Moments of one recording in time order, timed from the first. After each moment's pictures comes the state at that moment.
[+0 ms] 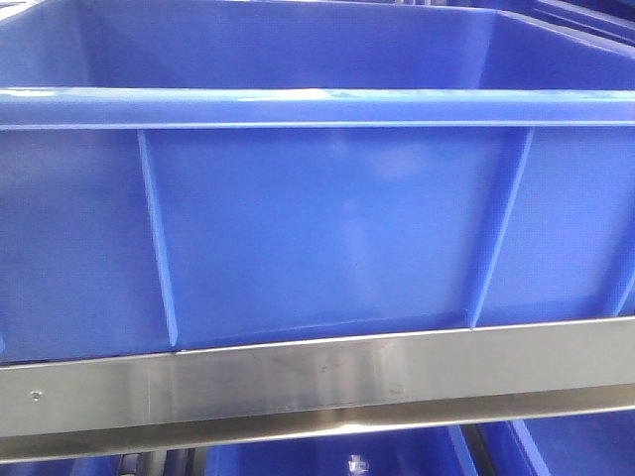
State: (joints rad) left arm -0.23 0.14 -0.35 0.02 0.35 -0.11; right arm 0.50 0.33 -0.56 -0.33 0.43 0.29
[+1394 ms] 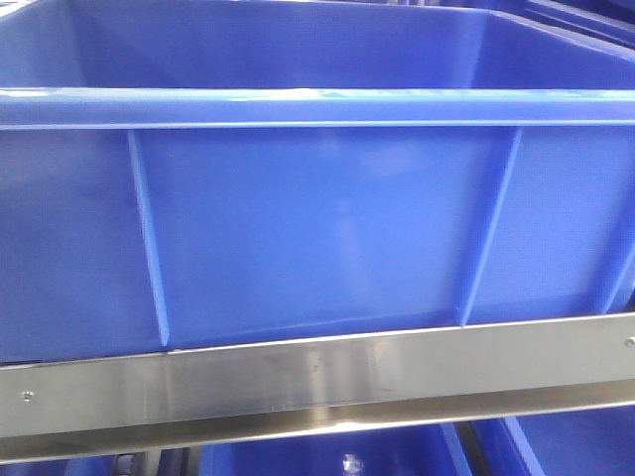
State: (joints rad) left arm -0.02 -0.01 0.03 -0.03 0.00 -0.10; right arm 0.48 0.32 -0.48 -0.28 0.38 0.24
